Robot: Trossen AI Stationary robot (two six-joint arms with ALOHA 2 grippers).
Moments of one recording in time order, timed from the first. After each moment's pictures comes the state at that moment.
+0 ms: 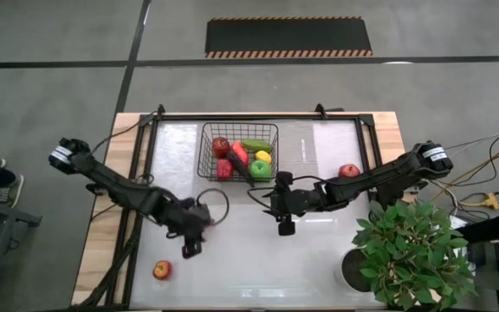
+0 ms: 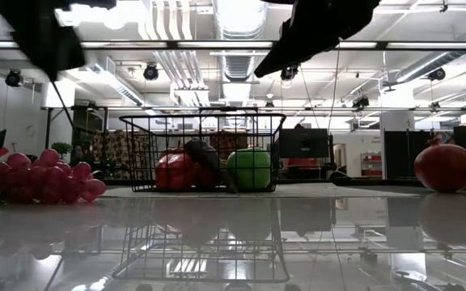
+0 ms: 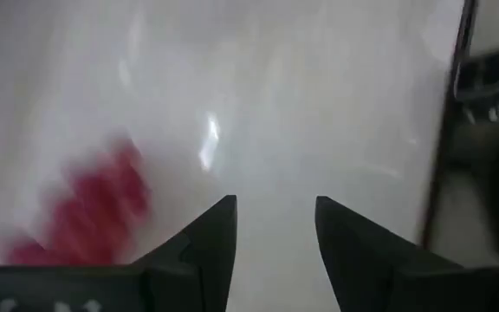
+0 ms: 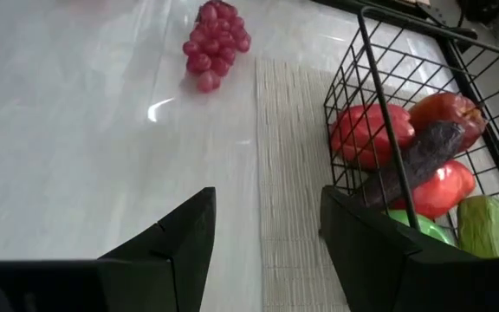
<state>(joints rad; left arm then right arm) -0.48 1.31 1.00 -0.72 -0.03 -0.81 0.25 1.55 1.04 -0.17 0.31 -0.07</state>
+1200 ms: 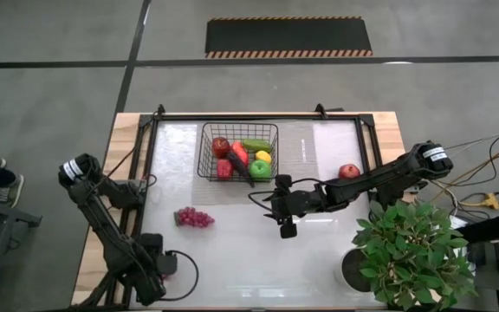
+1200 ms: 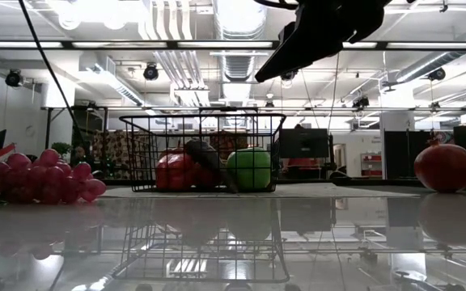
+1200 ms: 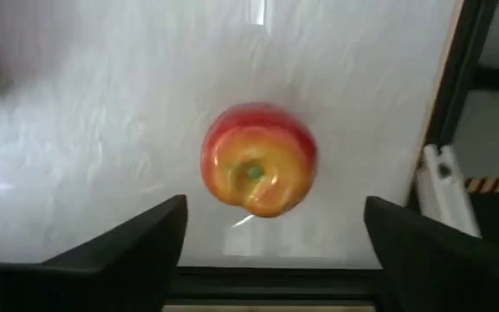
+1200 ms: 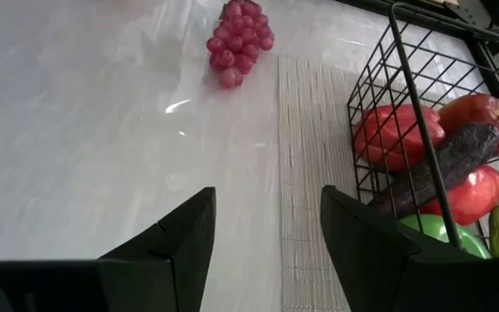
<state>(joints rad) -0.99 1.55 1.18 -1.09 0.05 -1.05 0.25 1.55 1.00 -0.12 0.25 -0.08</state>
